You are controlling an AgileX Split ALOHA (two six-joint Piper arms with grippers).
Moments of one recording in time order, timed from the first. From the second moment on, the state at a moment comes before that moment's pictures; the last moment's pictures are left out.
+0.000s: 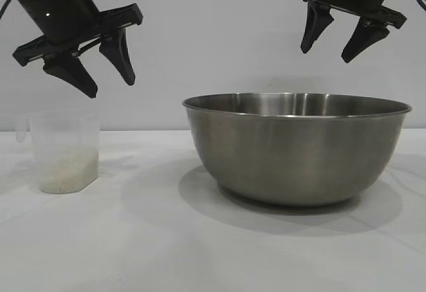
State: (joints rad) left arm -0.27 1.89 -1.20 -0.67 0.28 0.36; right arm 0.12 2.08 -1.73 0.45 0.74 -0.38
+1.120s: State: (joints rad) left arm -0.27 1.89 -1.20 -0.67 0.28 0.36; right arm 0.12 2.02 -1.73 0.41 0.98 -0.38
